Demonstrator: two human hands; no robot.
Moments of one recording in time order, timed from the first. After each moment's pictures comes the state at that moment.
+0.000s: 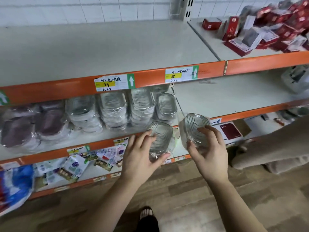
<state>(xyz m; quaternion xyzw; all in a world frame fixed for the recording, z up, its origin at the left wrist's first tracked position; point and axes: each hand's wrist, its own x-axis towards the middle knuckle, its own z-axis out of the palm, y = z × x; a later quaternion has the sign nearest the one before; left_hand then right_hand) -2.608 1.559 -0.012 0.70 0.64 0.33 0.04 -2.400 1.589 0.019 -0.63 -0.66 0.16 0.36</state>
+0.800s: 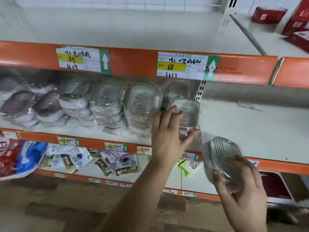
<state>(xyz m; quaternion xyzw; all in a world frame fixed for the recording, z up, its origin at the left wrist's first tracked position) -2.505 1.727 -0.071 0.56 0.71 0.41 -0.13 -2.303 1.702 -0.089 -0.52 -0.72 0.21 0.41</state>
